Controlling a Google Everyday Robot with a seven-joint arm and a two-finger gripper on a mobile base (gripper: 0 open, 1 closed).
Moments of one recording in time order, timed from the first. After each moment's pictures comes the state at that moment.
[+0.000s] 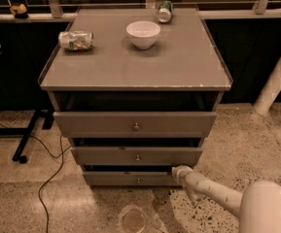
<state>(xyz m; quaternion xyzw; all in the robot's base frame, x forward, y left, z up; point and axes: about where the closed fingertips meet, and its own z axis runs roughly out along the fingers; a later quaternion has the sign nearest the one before) 0.693 -0.230 0.210 -0.03 0.91 0.05 0.42</state>
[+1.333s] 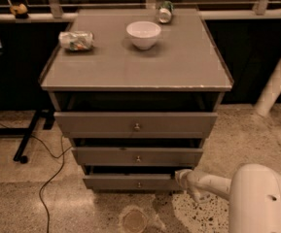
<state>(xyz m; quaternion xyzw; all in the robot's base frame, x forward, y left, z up) 0.663 -0.241 0.201 -0.05 0.94 0.03 0.35</state>
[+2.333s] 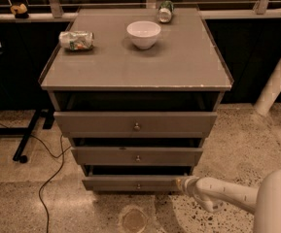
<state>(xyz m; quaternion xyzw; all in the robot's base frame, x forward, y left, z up) 0.600 -0.233 0.238 -0.09 0.94 0.08 0.33</state>
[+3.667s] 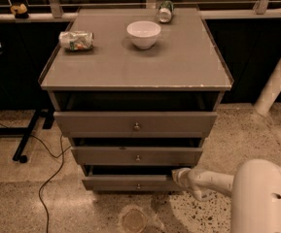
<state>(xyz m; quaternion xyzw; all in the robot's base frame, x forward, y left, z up) 0.648 -0.228 0.220 -0.08 0.94 0.06 0.33</state>
